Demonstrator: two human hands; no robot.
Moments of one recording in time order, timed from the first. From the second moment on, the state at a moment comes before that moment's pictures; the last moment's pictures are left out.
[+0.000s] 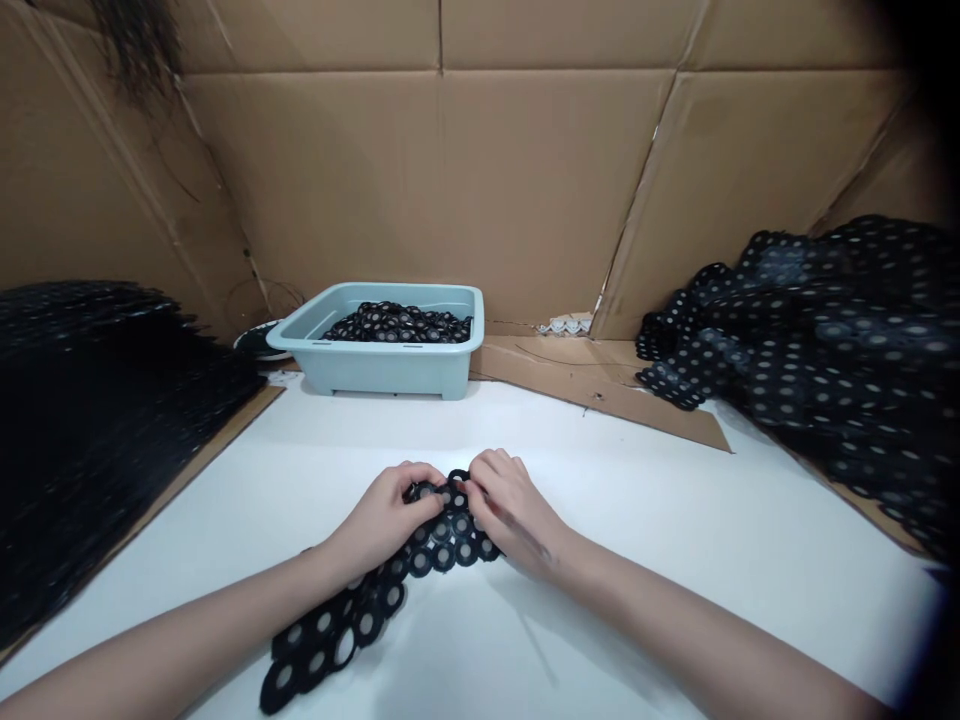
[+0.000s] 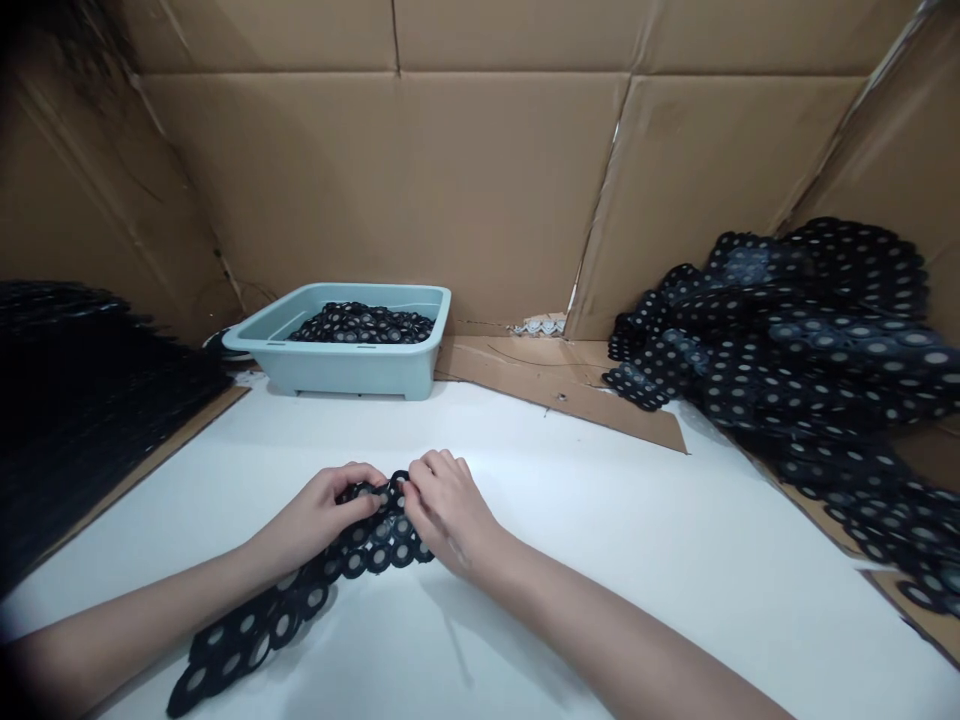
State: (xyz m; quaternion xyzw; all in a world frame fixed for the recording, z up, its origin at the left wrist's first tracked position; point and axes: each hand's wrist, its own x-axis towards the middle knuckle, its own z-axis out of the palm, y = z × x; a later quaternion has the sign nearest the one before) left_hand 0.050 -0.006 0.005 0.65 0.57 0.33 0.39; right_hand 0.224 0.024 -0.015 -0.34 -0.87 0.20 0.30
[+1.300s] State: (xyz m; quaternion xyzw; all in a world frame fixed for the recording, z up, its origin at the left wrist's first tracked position) left_hand 0.043 -0.003 0.003 0.70 0.58 0.25 0.33; right_hand 0.231 0.025 -0.010 -0.36 -0.85 0.29 0.25
